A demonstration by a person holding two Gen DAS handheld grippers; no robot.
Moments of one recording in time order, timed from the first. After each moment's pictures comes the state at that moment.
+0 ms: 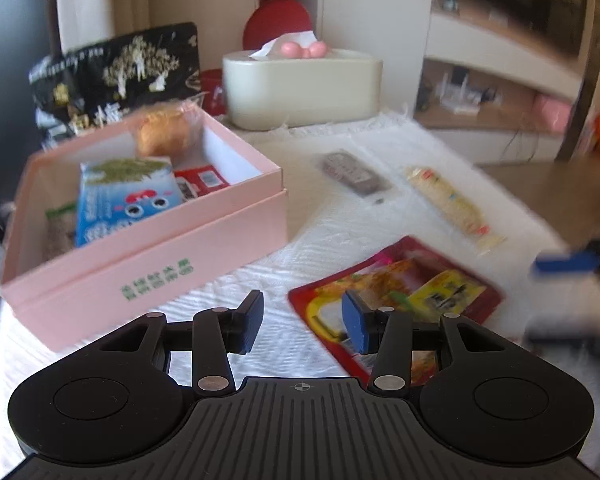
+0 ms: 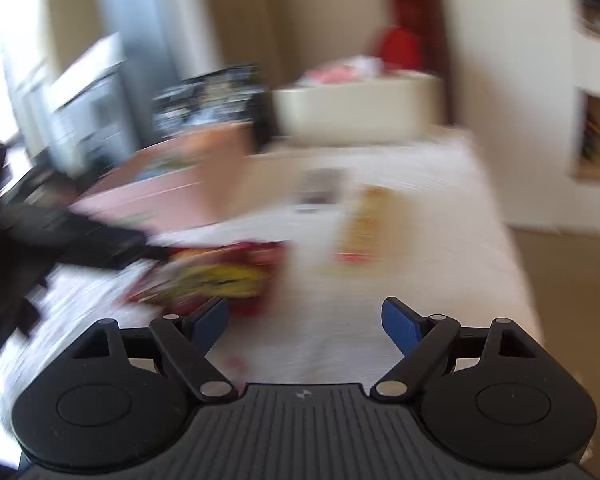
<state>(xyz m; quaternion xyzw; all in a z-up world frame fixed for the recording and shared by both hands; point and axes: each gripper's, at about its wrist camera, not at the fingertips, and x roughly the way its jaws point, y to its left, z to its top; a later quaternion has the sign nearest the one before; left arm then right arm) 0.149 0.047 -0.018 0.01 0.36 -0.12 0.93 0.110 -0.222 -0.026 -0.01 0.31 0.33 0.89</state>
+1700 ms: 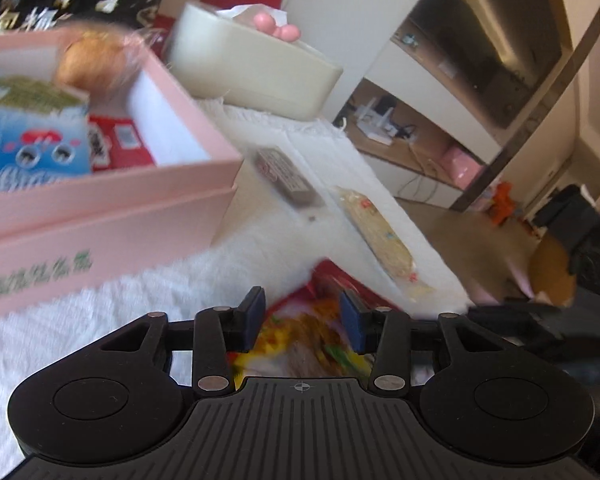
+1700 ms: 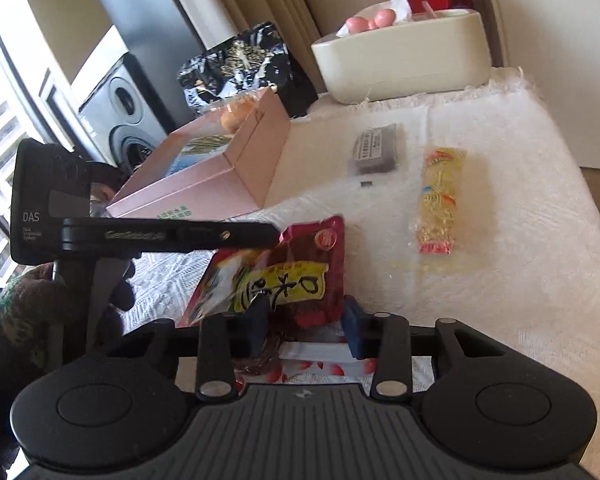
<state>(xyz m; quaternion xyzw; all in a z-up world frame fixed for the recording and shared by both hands) 0.194 0.075 -0.053 -0.17 0.38 -0.26 0.87 0.164 -0.200 -0.032 0.08 0.39 0.33 0.85</state>
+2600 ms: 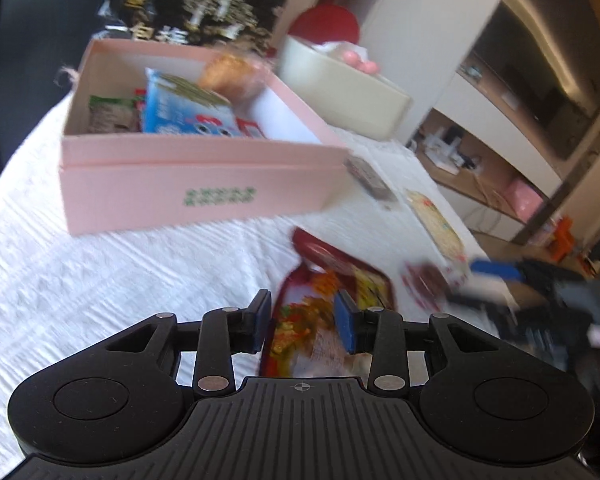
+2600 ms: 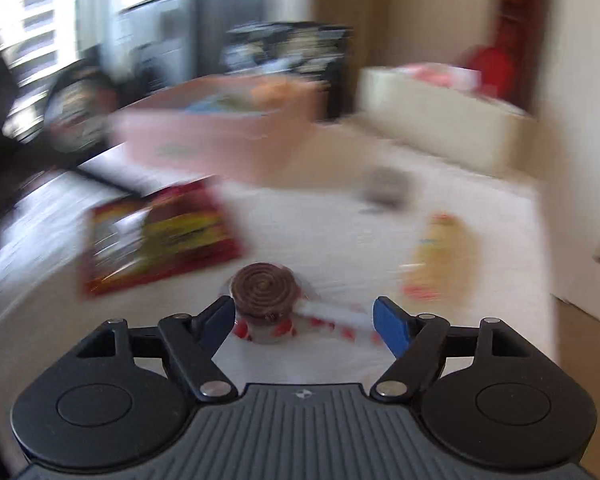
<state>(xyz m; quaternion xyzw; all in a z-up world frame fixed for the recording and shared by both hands) 0.117 0.117 -0.039 -0.16 0.37 -0.14 0.90 0.145 -0.190 -0.029 -0.09 0.31 0.28 0.90</state>
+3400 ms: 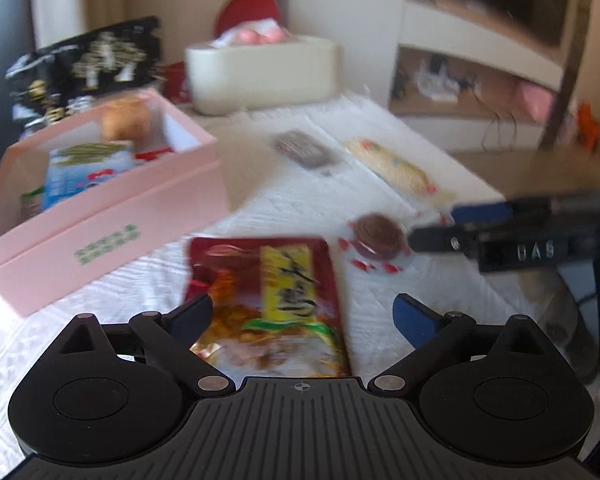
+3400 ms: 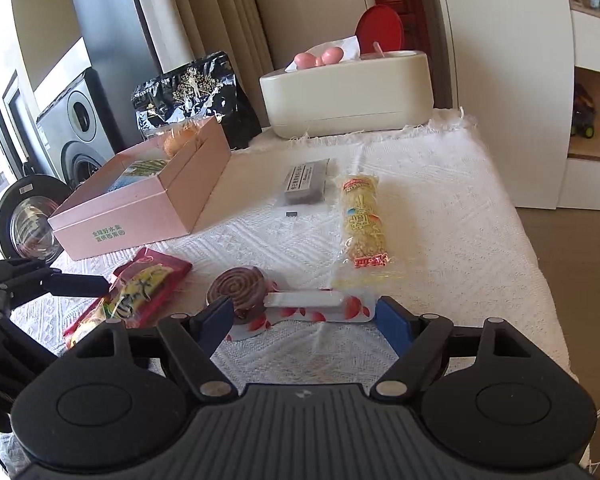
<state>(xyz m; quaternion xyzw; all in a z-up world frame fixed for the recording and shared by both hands) 0.115 0.015 -0.030 0.03 0.36 -0.11 0.93 0.159 -0.223 -0.044 0.06 0.34 0.25 0.90</state>
